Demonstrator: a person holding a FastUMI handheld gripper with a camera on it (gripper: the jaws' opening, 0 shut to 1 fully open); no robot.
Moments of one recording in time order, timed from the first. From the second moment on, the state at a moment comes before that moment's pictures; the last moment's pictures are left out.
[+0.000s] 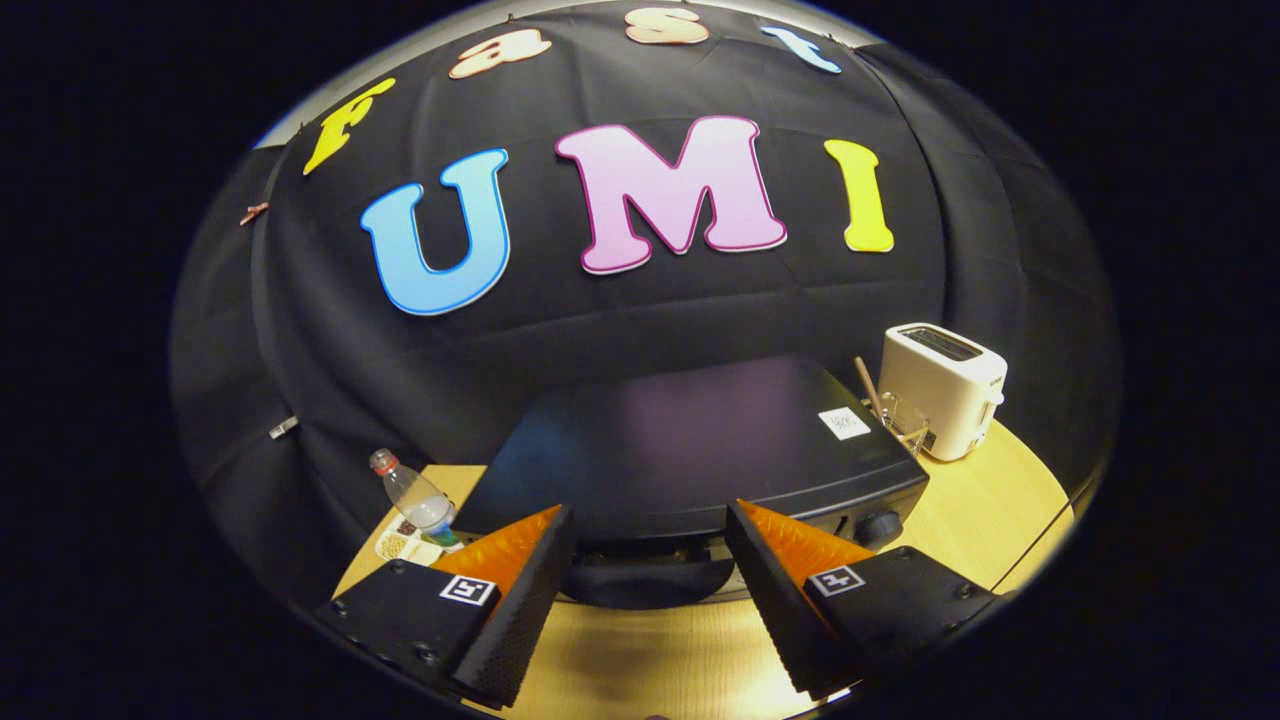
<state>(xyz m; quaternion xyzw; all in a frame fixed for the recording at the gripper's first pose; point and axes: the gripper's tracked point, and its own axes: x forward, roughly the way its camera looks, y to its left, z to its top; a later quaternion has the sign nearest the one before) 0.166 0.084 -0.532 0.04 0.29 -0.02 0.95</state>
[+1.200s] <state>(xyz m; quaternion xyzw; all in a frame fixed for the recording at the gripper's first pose) 0.003 0.079 -0.619 0.02 0.49 -0.01 0.87</state>
